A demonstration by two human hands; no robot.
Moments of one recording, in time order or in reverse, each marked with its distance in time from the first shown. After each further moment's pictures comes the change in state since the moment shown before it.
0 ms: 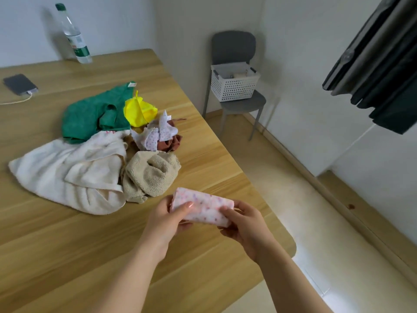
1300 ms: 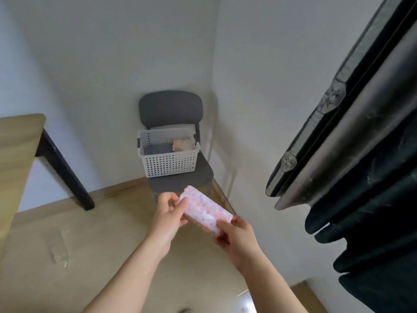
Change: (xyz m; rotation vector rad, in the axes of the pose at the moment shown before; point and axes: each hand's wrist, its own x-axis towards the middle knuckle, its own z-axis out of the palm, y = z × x) left_hand 0.439 0.197 0.517 -0.045 0.137 0.171; right_hand 0.427 -0.366 -0.394 0.102 0.074 -0.013
